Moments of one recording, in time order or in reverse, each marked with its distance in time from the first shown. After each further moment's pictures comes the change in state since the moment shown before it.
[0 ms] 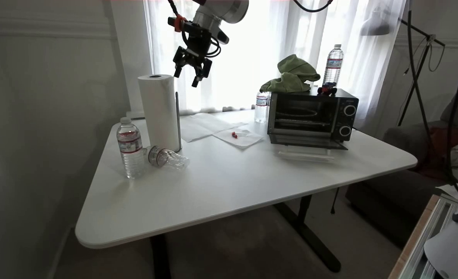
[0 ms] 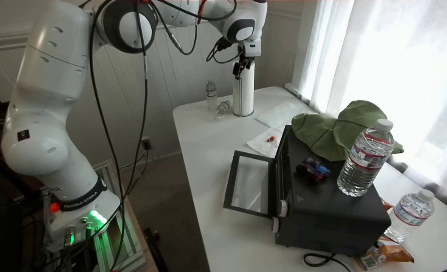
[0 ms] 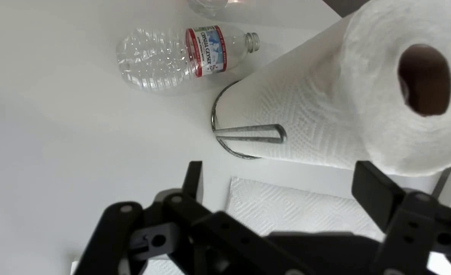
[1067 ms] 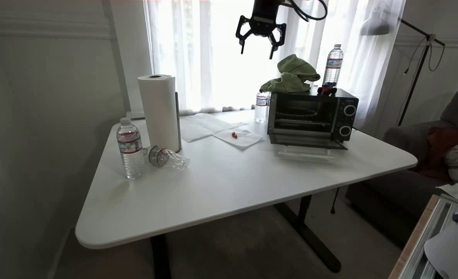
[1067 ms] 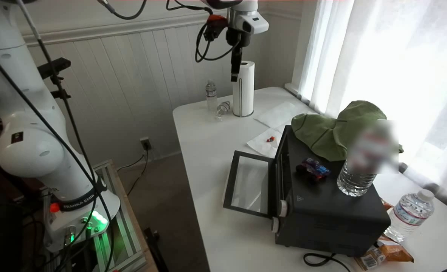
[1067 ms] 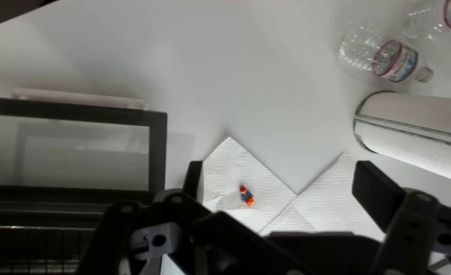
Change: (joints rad) arm -0.092 -0.566 -0.122 -0.530 -0.186 -0.232 -0.655
